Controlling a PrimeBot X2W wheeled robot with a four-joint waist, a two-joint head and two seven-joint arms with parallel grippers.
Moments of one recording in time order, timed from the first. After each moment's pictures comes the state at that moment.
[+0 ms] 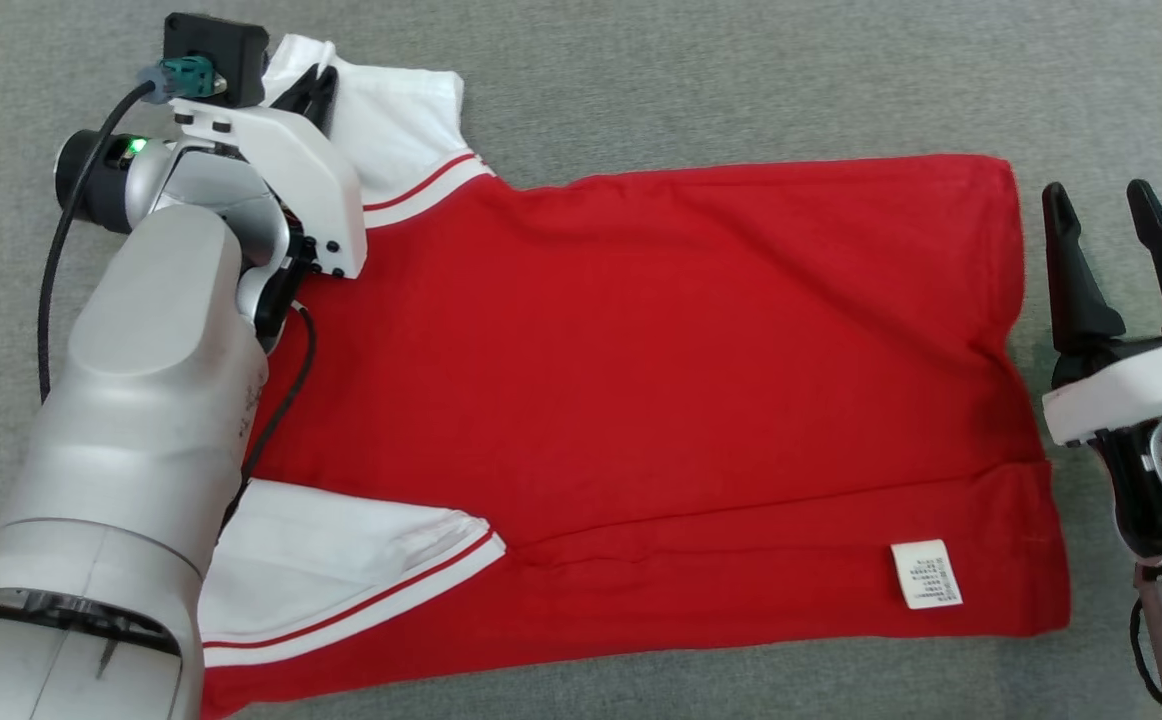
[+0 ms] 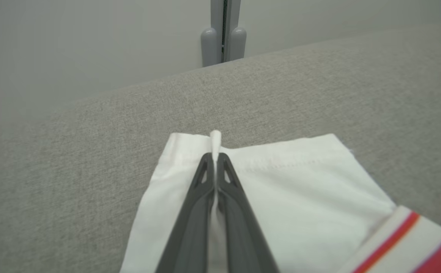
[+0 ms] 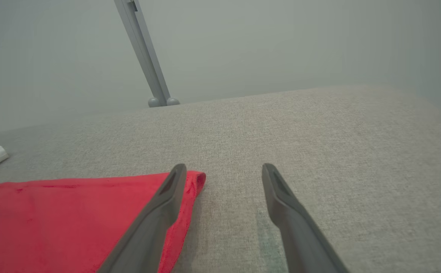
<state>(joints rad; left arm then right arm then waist) -1.10 0.10 -0.37 1.09 -0.34 -0.12 -0.01 -0.41 -0.25 0.04 0.18 0.39 0.13 0.02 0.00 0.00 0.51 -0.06</state>
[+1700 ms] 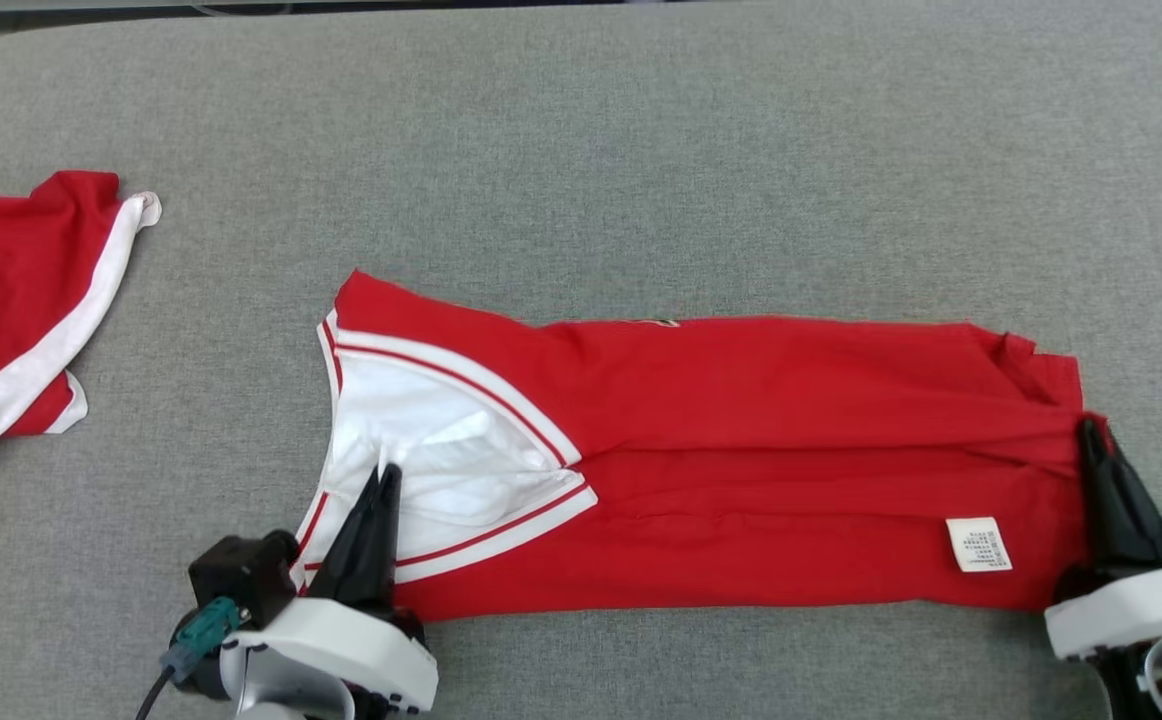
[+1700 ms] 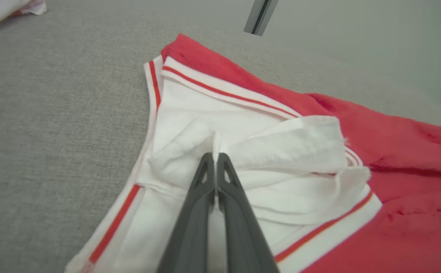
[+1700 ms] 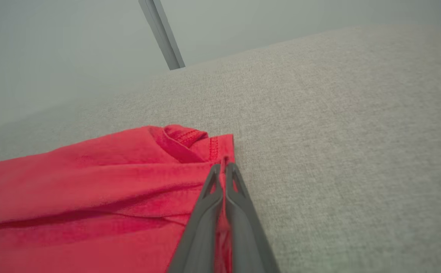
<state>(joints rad) -0.08 0.11 -0.29 0.15 -0.49 0.05 -0.12 -0.10 -0.26 0.03 0.21 0.49 0.13 -0.12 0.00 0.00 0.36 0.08</state>
